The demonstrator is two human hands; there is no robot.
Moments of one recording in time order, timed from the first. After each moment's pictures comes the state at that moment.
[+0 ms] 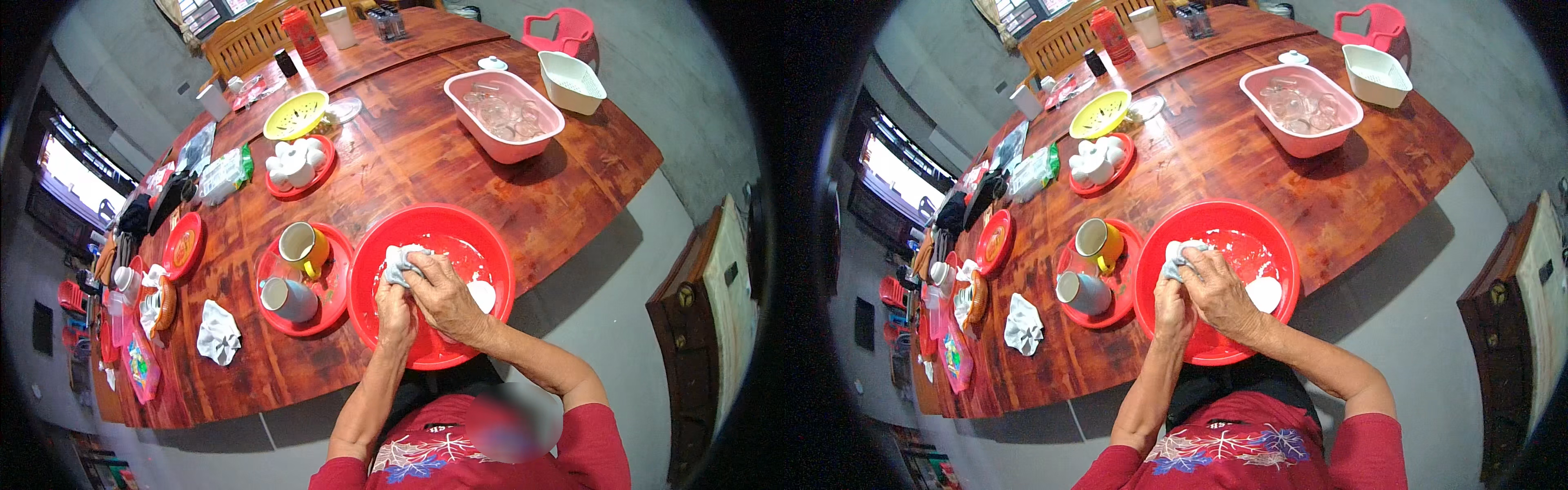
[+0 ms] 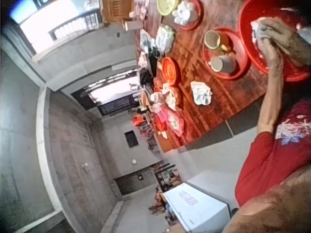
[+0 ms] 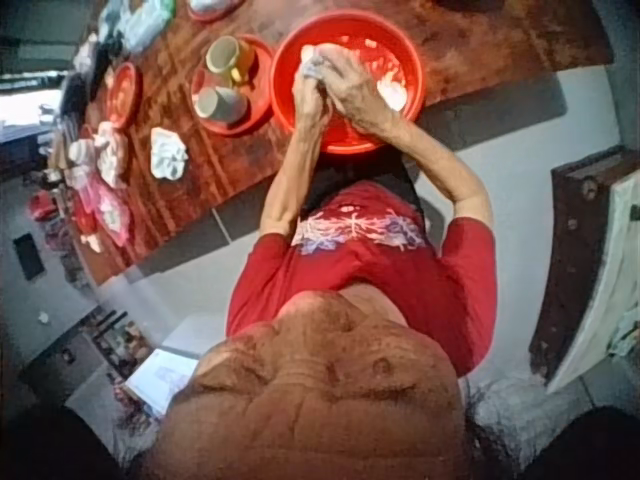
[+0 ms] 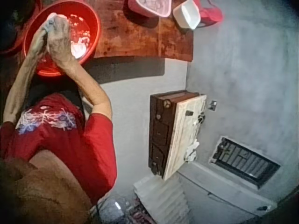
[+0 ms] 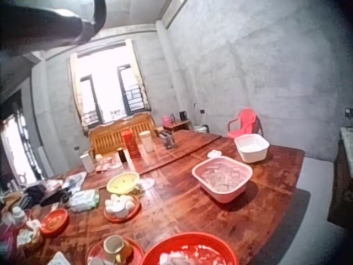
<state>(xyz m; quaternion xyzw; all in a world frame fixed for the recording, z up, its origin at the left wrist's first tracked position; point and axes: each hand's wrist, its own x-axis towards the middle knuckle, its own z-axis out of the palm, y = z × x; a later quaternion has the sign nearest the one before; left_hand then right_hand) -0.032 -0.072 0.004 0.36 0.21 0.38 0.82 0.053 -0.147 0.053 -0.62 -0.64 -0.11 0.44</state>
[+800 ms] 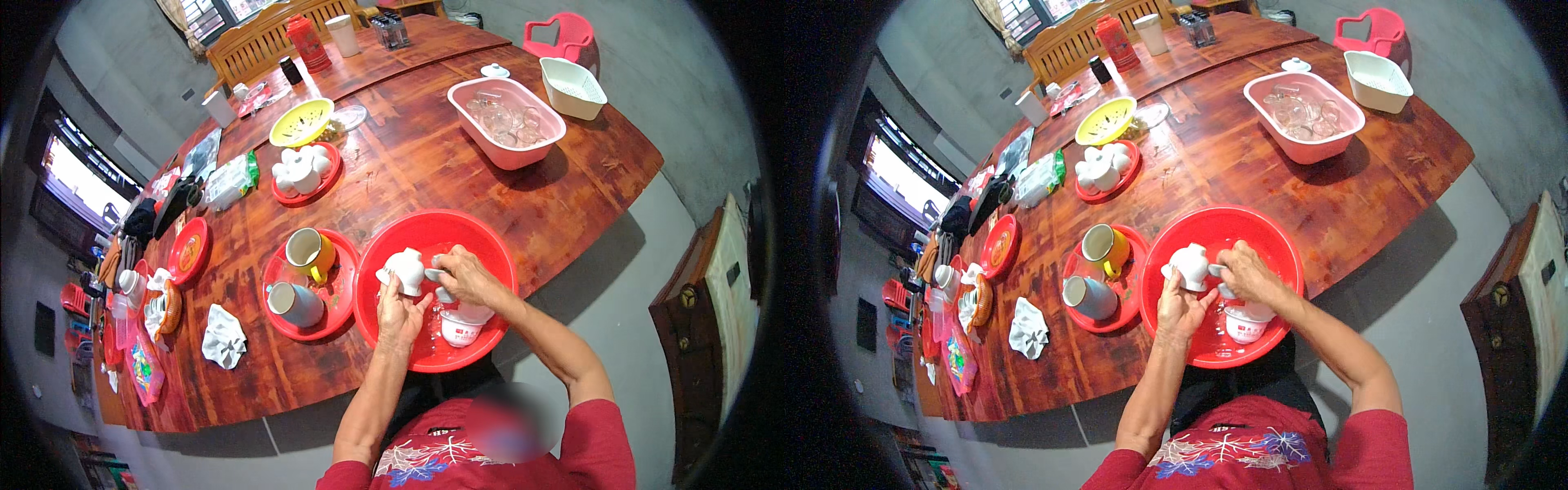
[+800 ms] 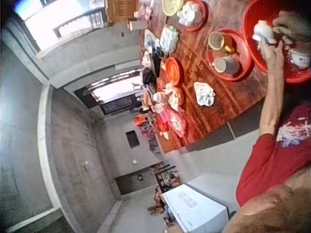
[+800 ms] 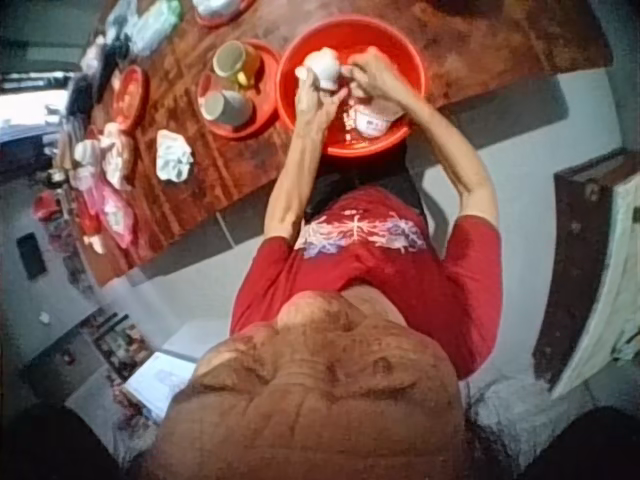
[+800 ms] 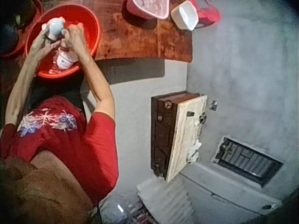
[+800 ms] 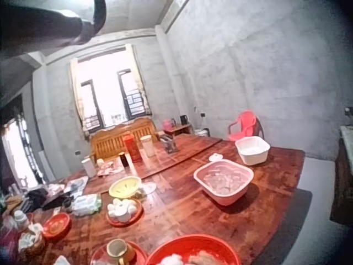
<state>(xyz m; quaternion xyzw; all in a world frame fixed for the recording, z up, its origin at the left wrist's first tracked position) -0.038 -0.063 0.008 0.21 0.29 0.30 0.88 0.109 -0.140 0.010 -0.71 -0.59 0.14 0.36</state>
